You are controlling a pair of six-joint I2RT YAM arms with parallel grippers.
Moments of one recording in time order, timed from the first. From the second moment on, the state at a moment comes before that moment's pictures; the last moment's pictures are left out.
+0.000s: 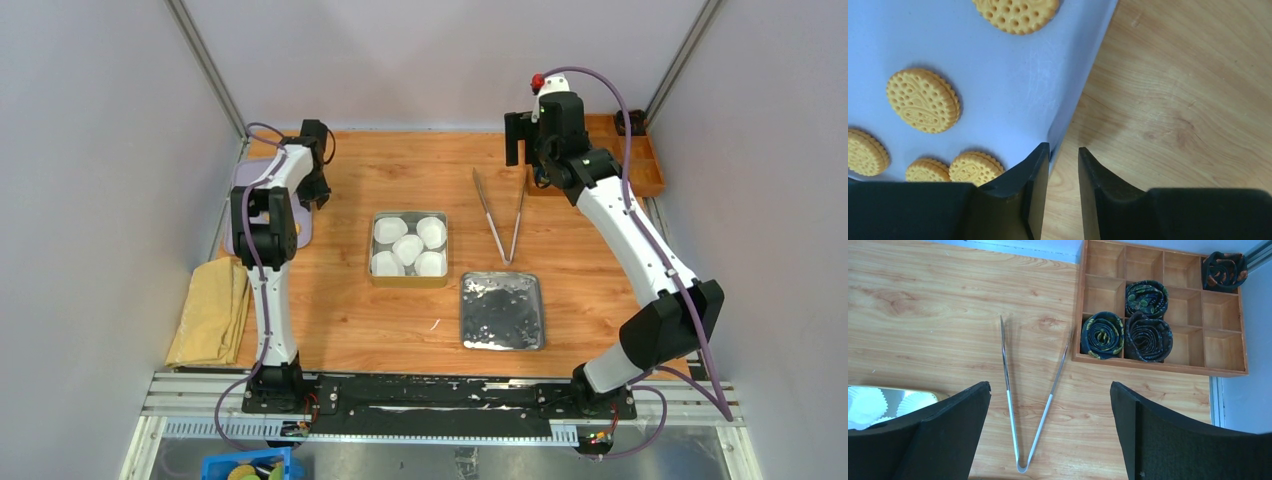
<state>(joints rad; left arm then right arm) -0.04 2.28 1.90 -0.89 -0.32 -0.41 0.36 1.52 1.59 -0.53 0.28 0.03</state>
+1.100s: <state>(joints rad) -0.35 2.45 2.20 -0.93 -0.12 -0.33 0.36 1.52 1.56 -0.51 0.30 0.05</state>
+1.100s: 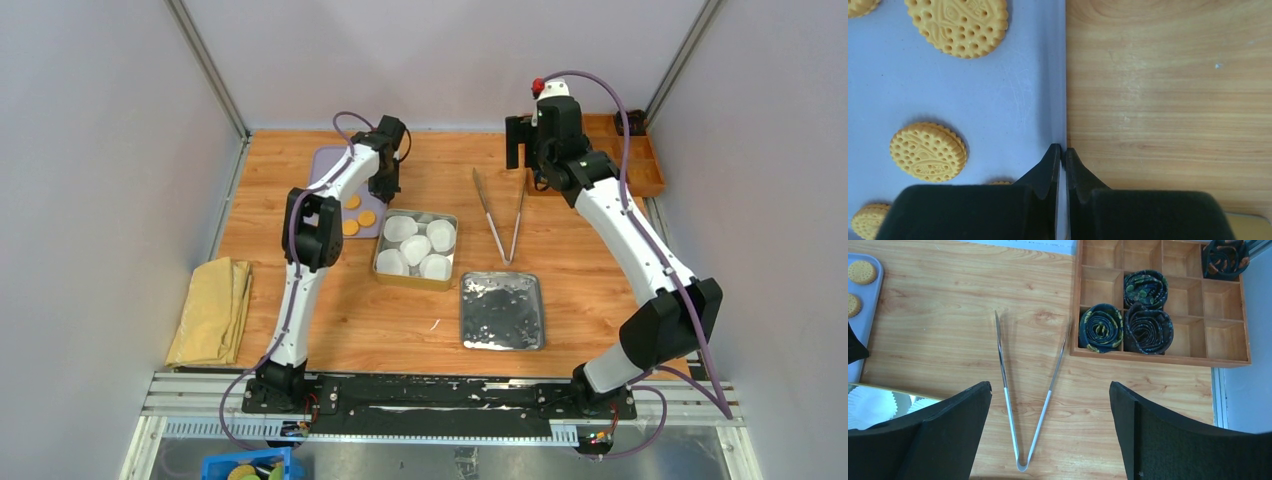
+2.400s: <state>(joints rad) -0.47 2.19 1.72 -0.71 -0.11 -0.21 0.36 1.66 1.46 -0.57 0.19 0.15</state>
